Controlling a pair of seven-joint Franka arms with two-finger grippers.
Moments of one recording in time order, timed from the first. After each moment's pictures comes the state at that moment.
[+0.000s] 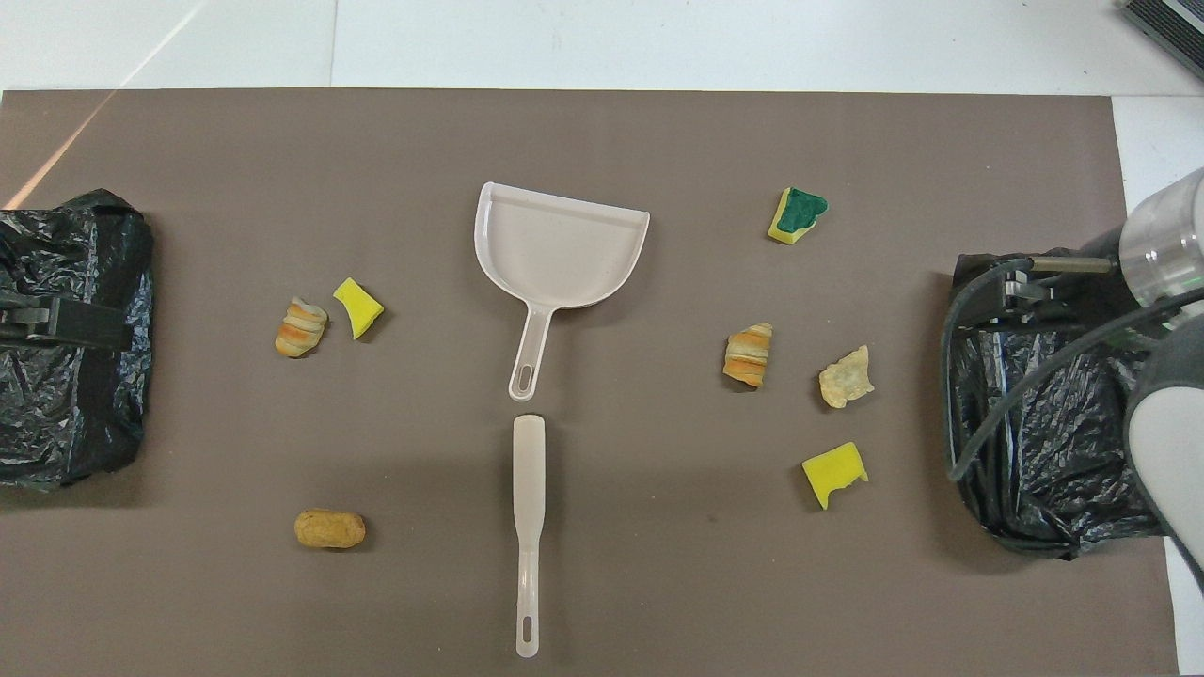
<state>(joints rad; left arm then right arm) -0.04 -0.09 0.01 -1.68 -0.02 1.61 0.05 -0.04 0.02 0.19 -1.49 -0.03 1.44 0.26</state>
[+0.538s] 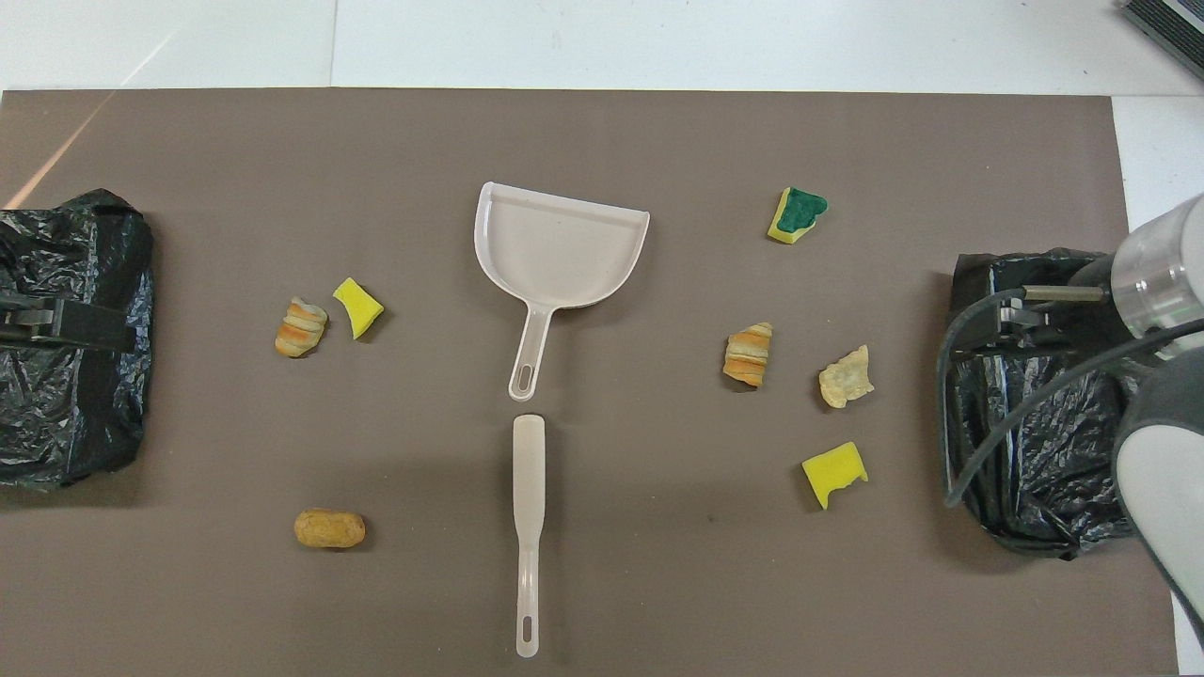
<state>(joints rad) -0.04 -0.09 0.01 -1.68 -0.02 1.60 0.05 -0.04 -0.02 0.19 -1.55 -0.03 1.44 0.26</state>
